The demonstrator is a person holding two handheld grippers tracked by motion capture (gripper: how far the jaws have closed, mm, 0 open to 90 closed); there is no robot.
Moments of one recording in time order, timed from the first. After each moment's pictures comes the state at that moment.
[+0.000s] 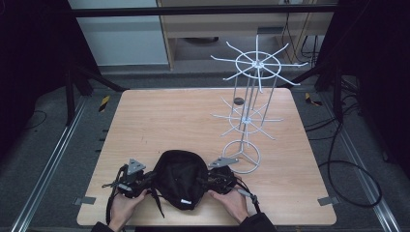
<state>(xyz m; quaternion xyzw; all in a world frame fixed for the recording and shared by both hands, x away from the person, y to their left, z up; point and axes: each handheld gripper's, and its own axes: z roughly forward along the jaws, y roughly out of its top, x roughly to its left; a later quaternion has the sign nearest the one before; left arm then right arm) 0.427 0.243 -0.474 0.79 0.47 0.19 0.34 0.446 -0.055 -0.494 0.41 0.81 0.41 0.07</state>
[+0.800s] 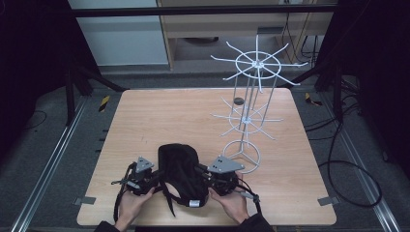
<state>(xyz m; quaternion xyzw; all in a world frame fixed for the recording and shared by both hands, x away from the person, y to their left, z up) 0.438 0.223 -0.478 0.79 0.46 0.18 0.35 0.417 -0.053 -0.438 0.29 0.79 0.51 0.18</state>
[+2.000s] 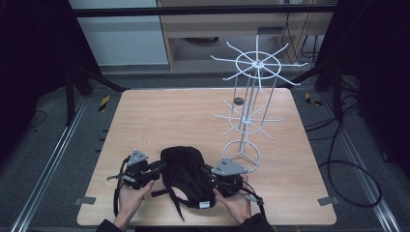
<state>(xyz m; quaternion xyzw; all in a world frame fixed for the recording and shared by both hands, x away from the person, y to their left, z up) 0.443 0.229 -0.455 0.75 0.47 0.16 0.43 0.414 -0.063 -0.444 0.31 0.79 0.49 0.21</state>
